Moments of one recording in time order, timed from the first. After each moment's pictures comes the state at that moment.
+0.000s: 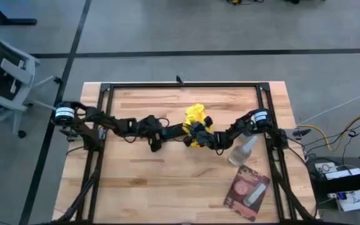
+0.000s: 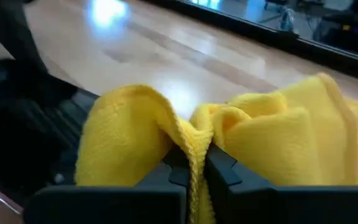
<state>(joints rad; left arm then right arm) 0.16 1.65 0.45 0.35 -0.05 -0.13 0.00 2.12 0.77 0.90 0.78 0.21</state>
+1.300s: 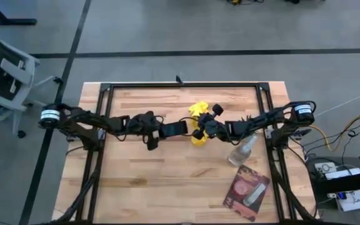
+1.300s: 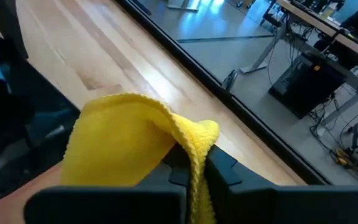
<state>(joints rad) 0.16 1.37 0.45 0.29 -0.05 0.04 -0.01 1.64 0.73 0.39 0.76 0.03</state>
